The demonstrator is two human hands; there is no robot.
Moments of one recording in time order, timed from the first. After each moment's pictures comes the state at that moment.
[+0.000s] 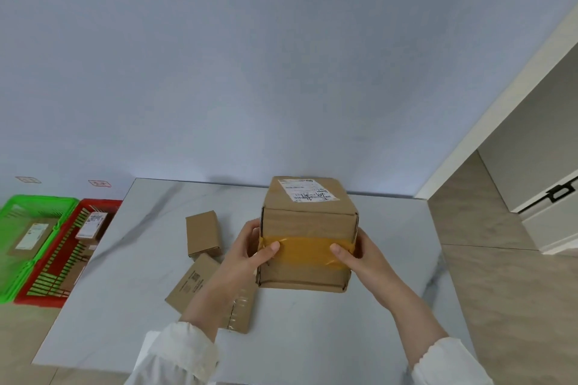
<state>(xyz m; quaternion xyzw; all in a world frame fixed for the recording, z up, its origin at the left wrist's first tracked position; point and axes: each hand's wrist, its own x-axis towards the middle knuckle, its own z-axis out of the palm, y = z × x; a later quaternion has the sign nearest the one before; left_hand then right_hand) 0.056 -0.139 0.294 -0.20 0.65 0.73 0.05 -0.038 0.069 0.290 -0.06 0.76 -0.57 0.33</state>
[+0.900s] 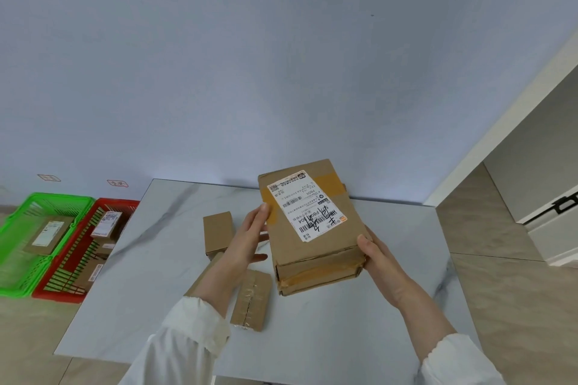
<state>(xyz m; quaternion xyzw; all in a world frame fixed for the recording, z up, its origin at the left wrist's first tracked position) 0.054 -0.179 0.298 -0.31 0.62 0.72 0.05 -0.015 0.051 0.301 -0.10 0.68 -0.65 0.32</state>
